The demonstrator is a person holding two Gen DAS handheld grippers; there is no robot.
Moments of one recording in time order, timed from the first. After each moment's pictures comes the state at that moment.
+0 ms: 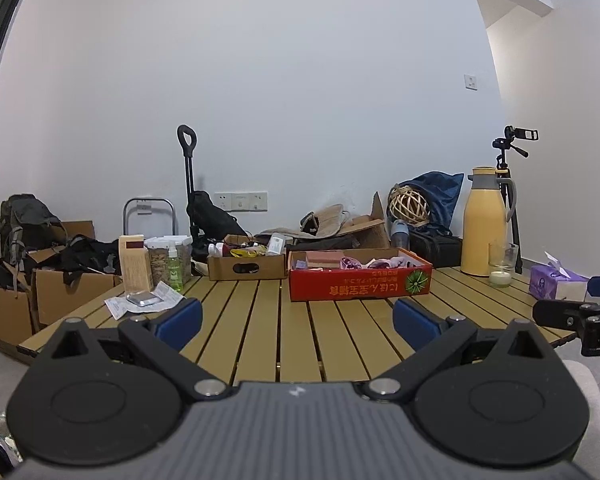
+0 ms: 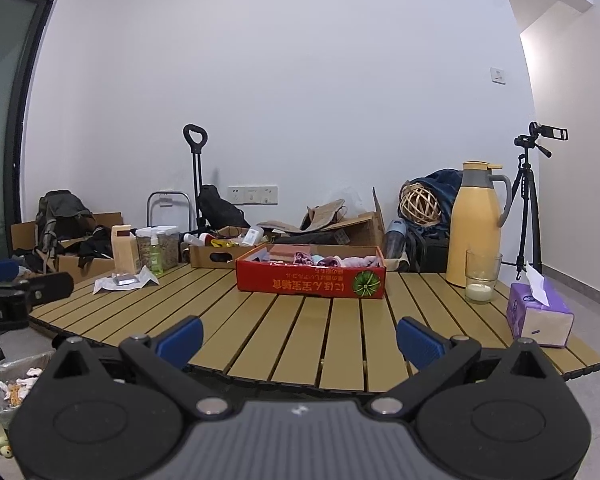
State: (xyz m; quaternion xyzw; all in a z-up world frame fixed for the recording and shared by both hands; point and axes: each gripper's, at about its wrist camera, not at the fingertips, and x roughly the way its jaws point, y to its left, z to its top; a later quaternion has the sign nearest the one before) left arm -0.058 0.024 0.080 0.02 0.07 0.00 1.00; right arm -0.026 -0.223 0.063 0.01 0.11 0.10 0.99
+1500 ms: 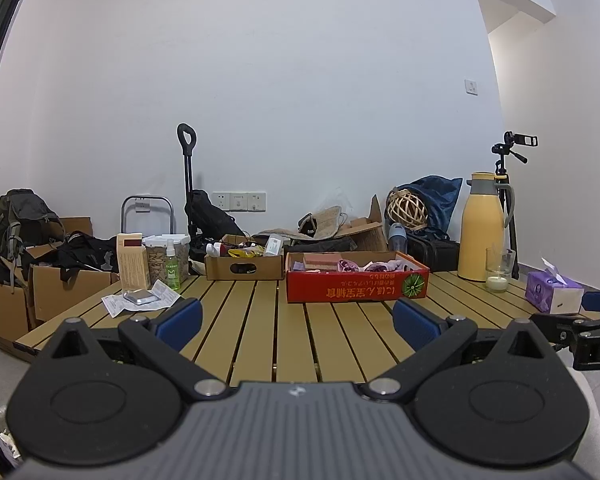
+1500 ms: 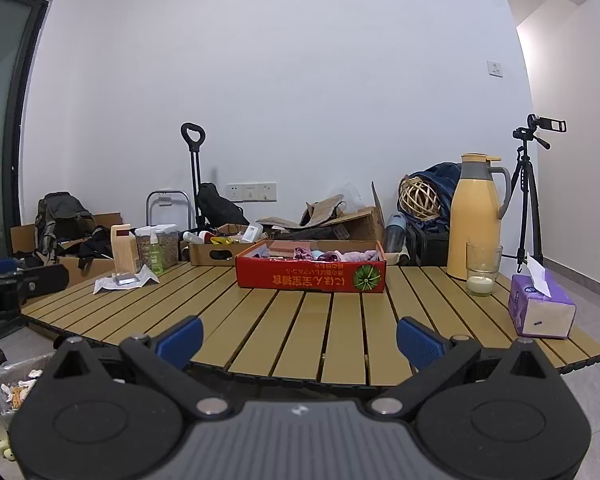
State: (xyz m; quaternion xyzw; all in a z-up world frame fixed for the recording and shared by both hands) left arm -0.057 0.026 0.082 0.01 0.06 0.00 1.00; right arm -0.023 -0.228 0.057 0.02 0.12 0.10 0.99
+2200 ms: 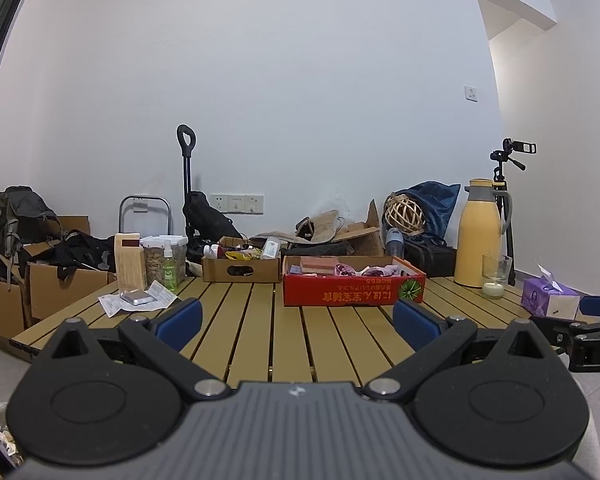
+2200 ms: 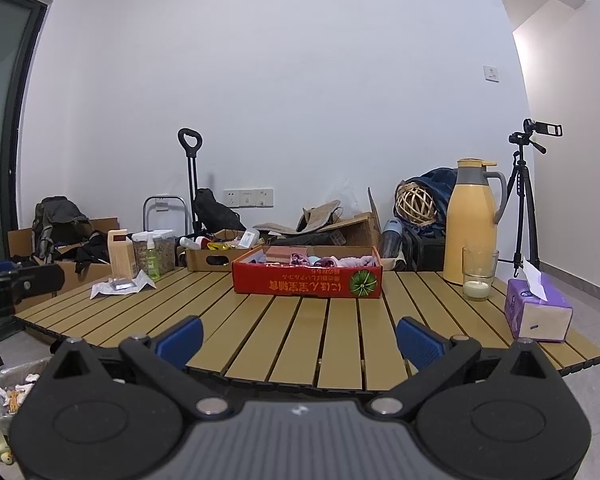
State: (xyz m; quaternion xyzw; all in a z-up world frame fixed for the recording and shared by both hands) left arm -0.060 0.029 0.084 0.00 0.06 -0.01 1.00; right arm -0.025 -0.230 0.055 0.02 0.11 0.10 0.99
